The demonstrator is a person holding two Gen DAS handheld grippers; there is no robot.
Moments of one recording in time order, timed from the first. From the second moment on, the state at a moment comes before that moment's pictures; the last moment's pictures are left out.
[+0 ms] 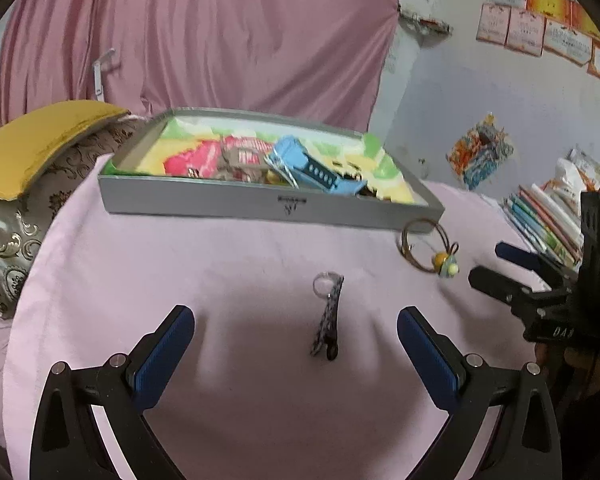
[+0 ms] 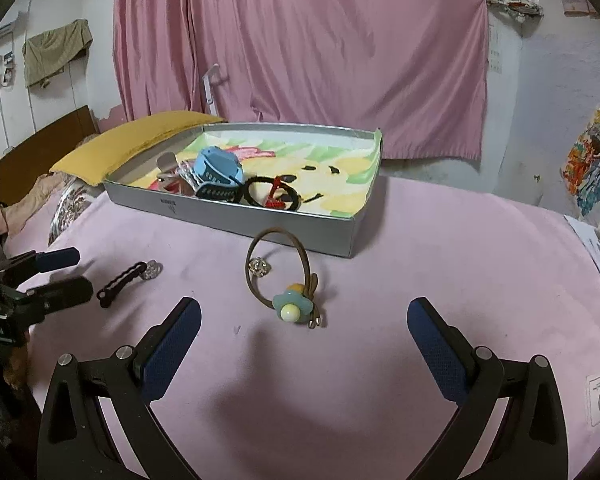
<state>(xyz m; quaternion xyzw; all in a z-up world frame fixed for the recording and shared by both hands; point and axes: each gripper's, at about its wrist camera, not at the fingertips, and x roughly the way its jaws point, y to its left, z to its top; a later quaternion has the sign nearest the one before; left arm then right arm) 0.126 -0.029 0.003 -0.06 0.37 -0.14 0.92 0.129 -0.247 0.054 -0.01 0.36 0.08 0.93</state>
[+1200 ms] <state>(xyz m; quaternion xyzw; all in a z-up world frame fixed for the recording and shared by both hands) 0.130 -0.059 -0.003 0.02 0.42 -0.18 0.89 0.172 -0.223 0.033 -0.04 0.44 0.14 0.89</state>
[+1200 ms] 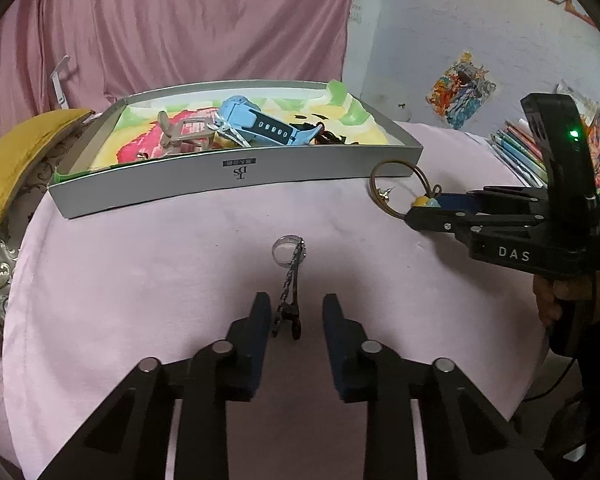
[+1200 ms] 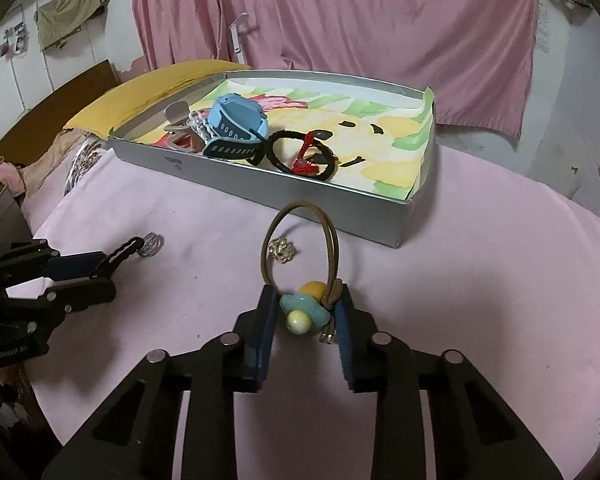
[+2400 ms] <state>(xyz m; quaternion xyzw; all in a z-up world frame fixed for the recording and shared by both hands) 0.127 -0.045 0.059 -0.05 0.22 -0.16 0.96 0.131 -0.215 0.108 0.03 0.21 0.14 0.97</state>
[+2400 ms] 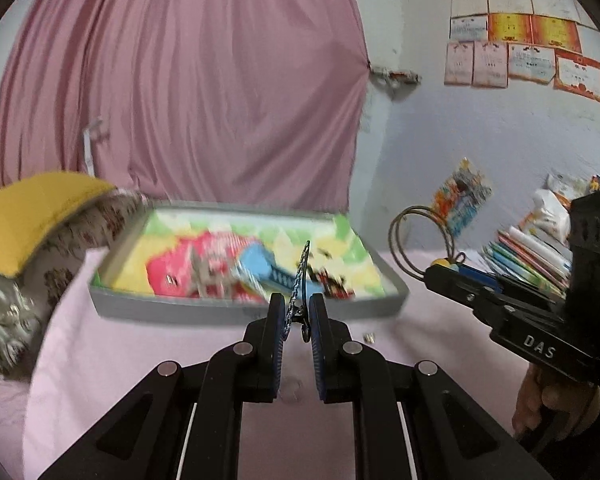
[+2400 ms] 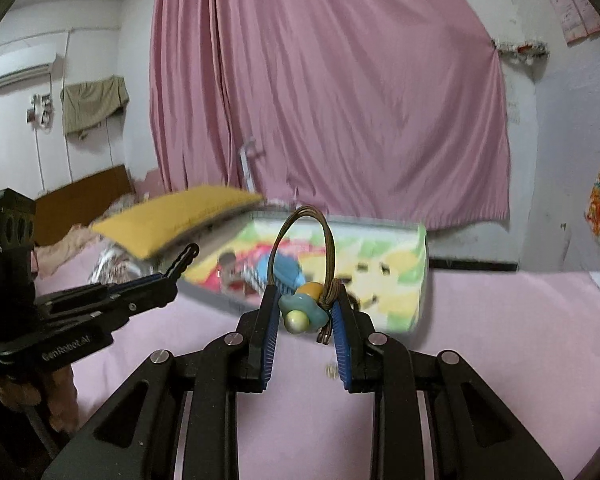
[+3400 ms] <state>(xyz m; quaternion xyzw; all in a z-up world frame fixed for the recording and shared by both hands) 0.226 -0.047 0.046 -0.07 0.24 -0.10 0.96 0.220 -0.204 0.092 0.01 0.24 0.08 0.97</state>
